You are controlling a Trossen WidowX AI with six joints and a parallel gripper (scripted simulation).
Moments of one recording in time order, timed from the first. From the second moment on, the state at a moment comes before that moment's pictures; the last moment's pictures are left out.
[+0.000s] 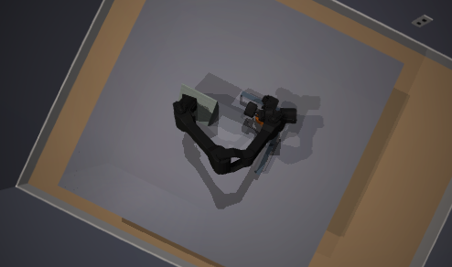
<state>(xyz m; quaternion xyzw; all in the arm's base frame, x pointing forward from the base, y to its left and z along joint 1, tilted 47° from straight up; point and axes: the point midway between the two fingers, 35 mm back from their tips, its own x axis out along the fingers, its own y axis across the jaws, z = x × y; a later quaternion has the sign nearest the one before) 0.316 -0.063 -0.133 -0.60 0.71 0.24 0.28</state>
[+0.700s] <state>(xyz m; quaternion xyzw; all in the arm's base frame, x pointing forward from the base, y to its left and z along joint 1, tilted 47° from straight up) 0.320 -0.054 -0.114 -0.61 0.71 0.23 0.28</state>
